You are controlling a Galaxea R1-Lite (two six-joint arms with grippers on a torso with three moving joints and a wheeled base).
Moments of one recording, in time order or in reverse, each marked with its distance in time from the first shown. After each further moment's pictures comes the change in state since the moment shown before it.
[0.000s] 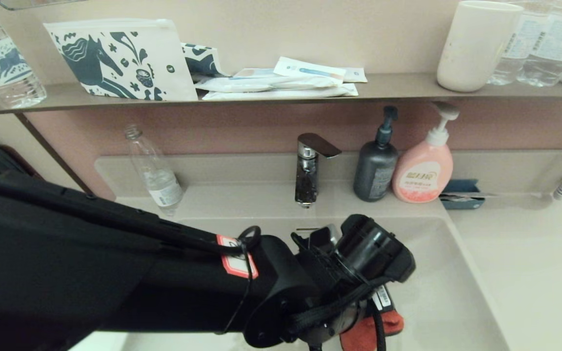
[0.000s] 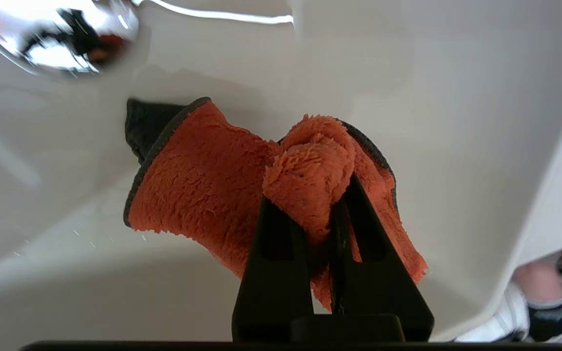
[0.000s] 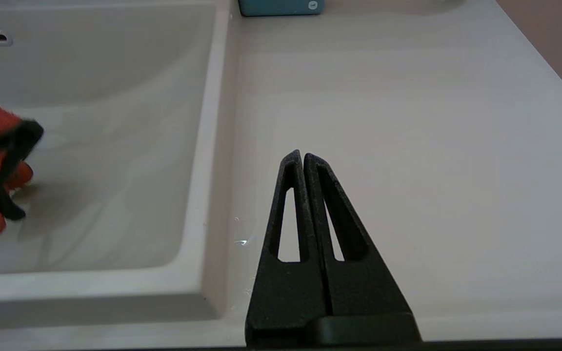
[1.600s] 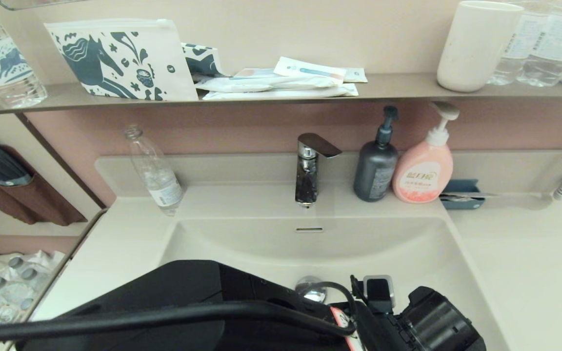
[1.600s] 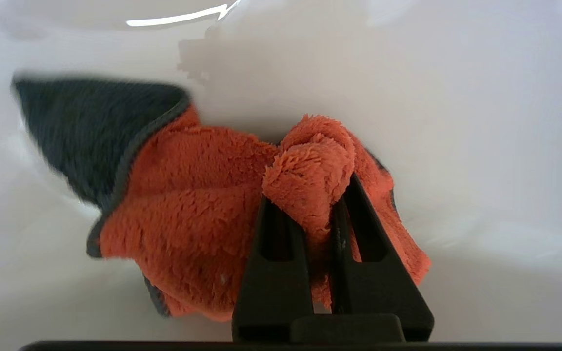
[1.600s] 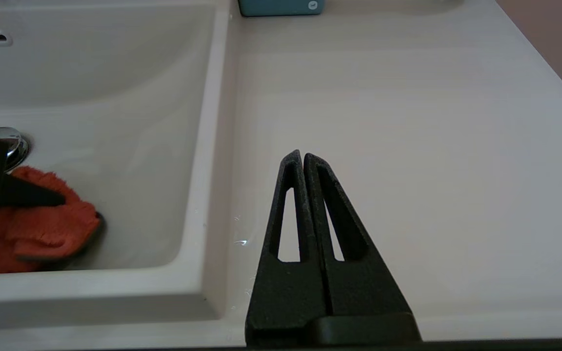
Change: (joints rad) left arm -0.131 0.256 -0.166 0.053 0.081 0.112; right arm 0.000 0.000 0.000 0.000 0.000 0.000
